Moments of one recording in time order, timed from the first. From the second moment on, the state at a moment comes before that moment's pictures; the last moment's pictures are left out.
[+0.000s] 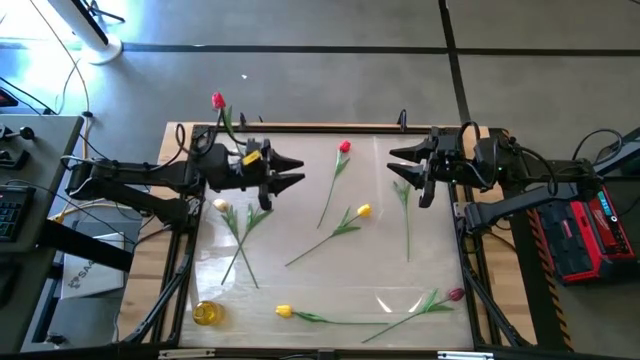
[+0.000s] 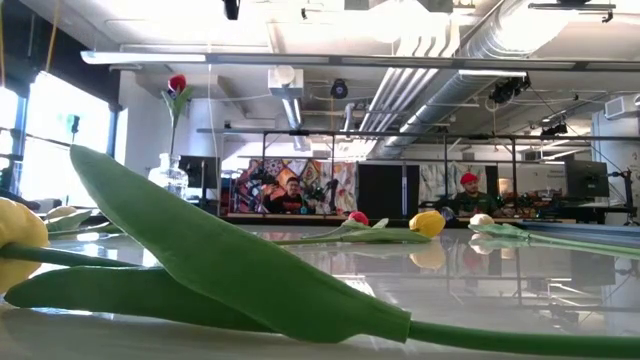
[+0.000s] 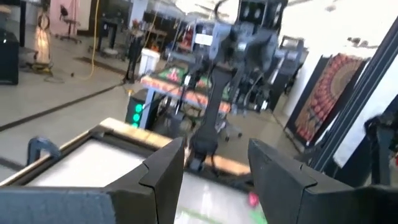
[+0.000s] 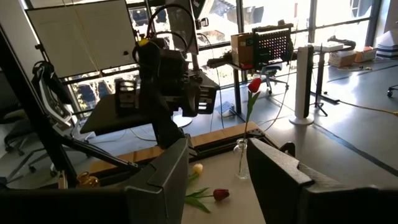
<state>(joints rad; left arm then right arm) 0.03 1.10 0.89 0.23 -0.10 -0.29 0.11 0.90 1.13 -0.27 0.33 0.16</state>
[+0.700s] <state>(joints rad) 0.03 1.12 0.89 0.23 -0.12 -0.17 0.11 0.91 1.13 -0.28 0.32 0.46</state>
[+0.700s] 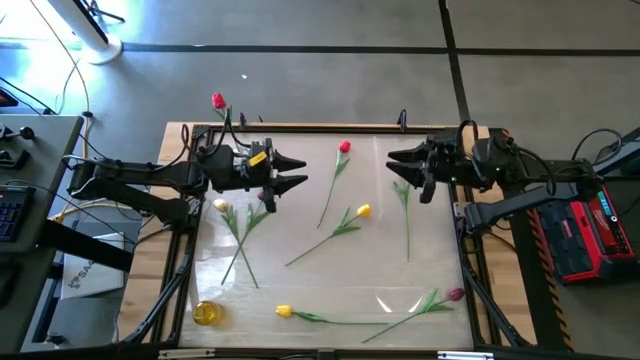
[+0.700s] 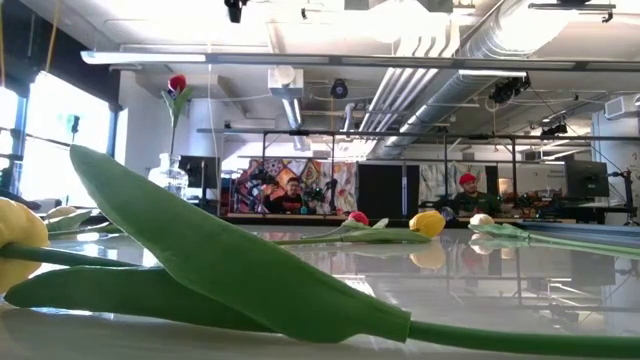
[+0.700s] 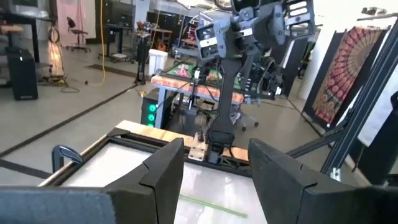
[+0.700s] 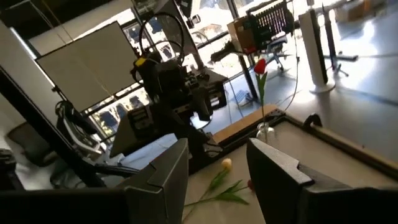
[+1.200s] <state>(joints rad) 0.04 1.12 0.89 0.23 -0.12 -0.12 0.09 1.05 1.13 -0.30 0.42 0.62</state>
